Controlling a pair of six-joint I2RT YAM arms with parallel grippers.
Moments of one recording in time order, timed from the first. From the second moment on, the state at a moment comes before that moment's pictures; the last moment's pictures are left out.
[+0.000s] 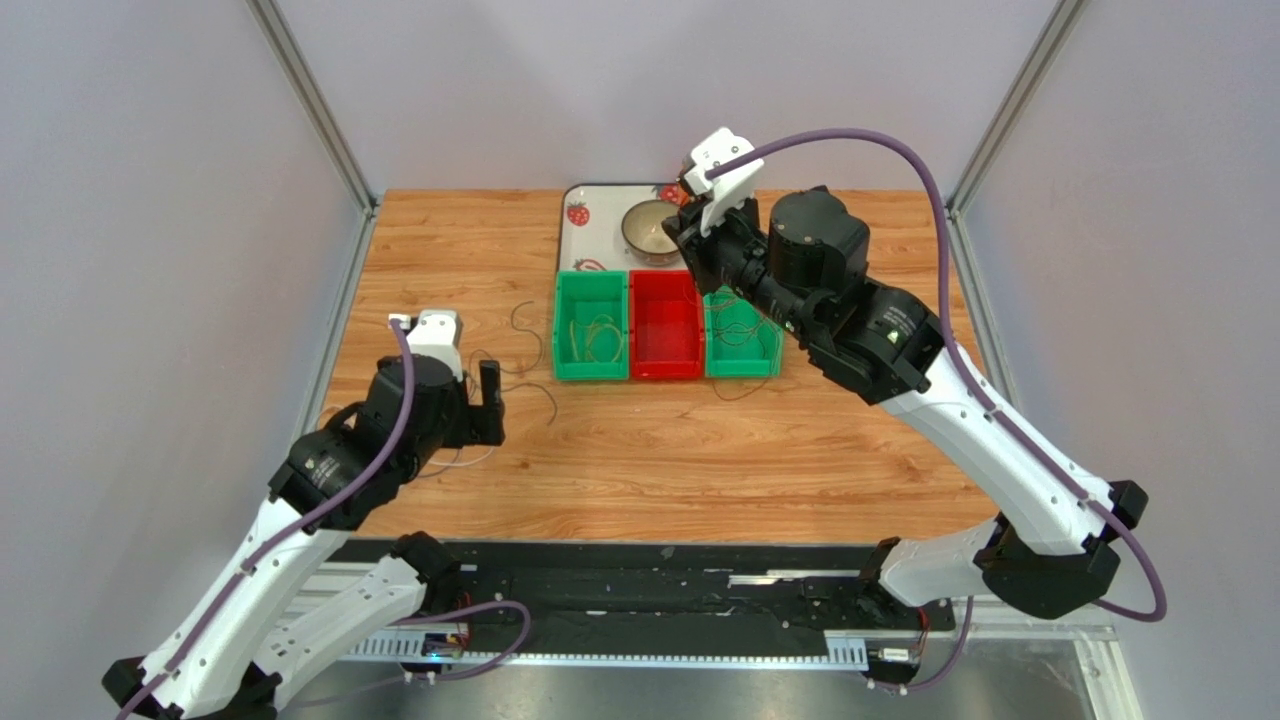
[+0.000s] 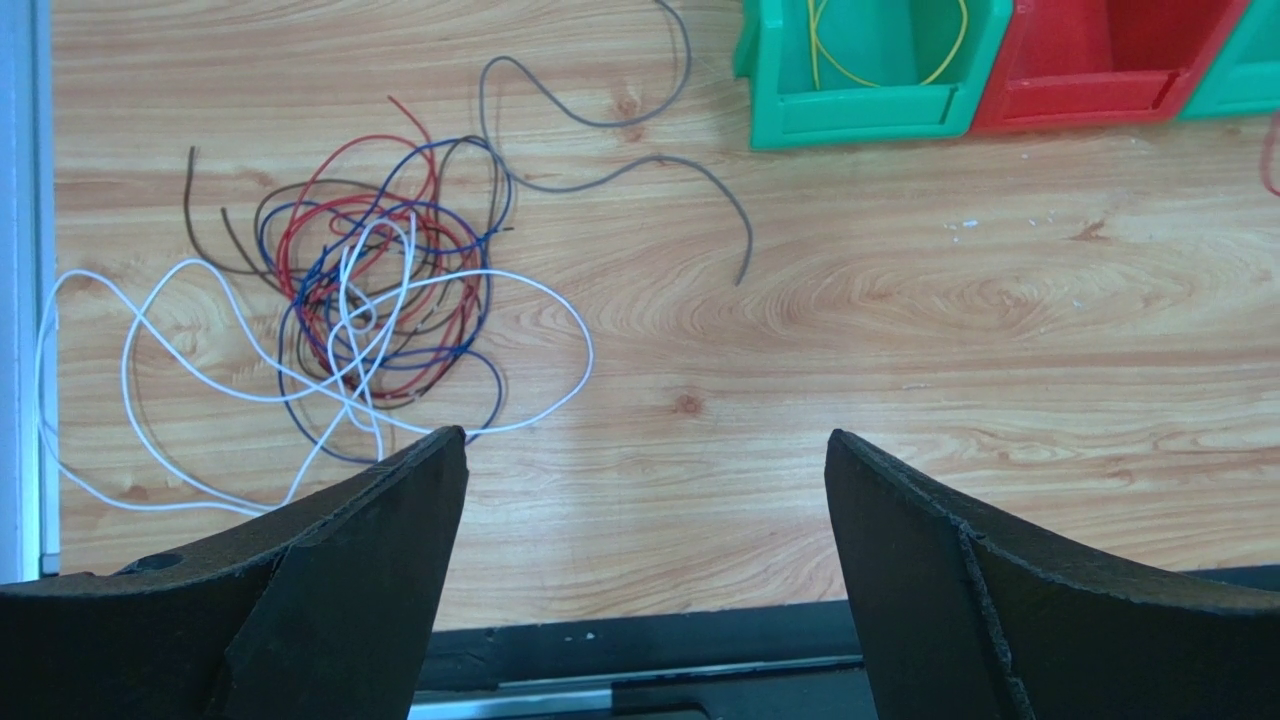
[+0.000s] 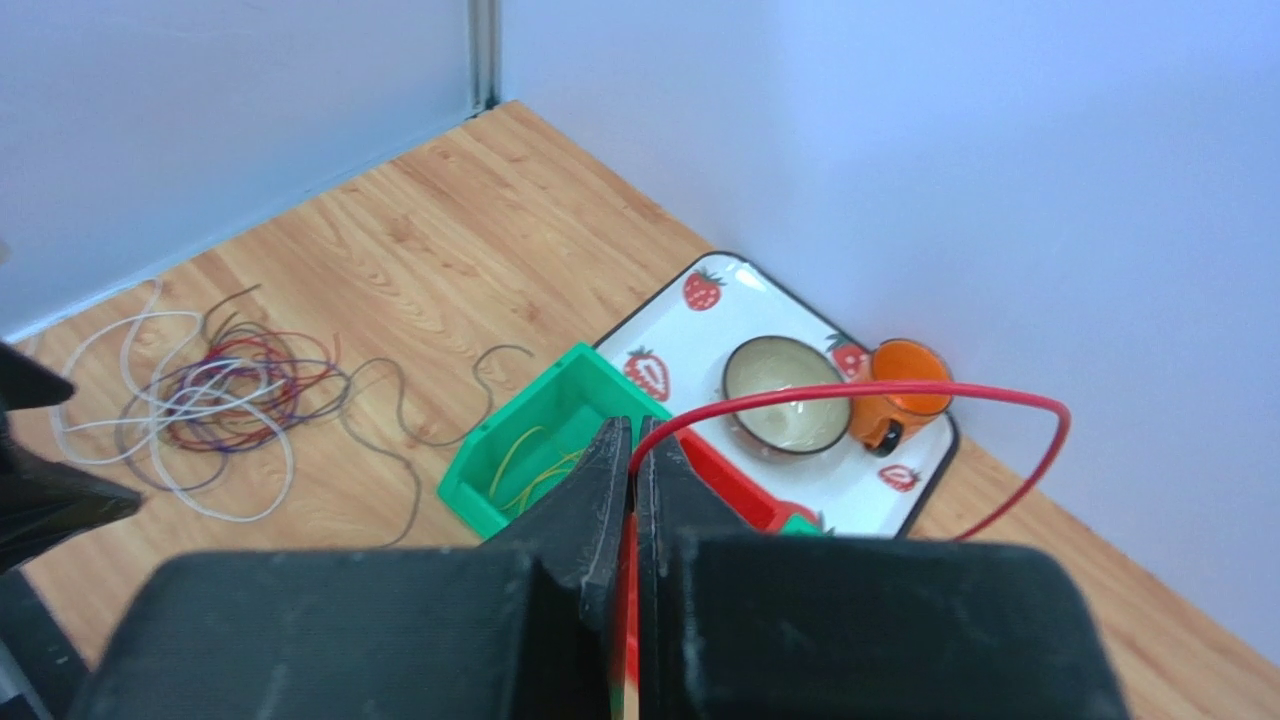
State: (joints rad) left arm -0.62 0.69 0.99 -0.99 -0.40 -0.38; right arm 0.89 1.34 1.72 -0.47 0.20 -0.13
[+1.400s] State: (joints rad) left arm -0.61 0.72 0.99 -0.98 -0.40 -0.38; right arm 0.62 1.56 1.69 0.00 -0.29 -0.25
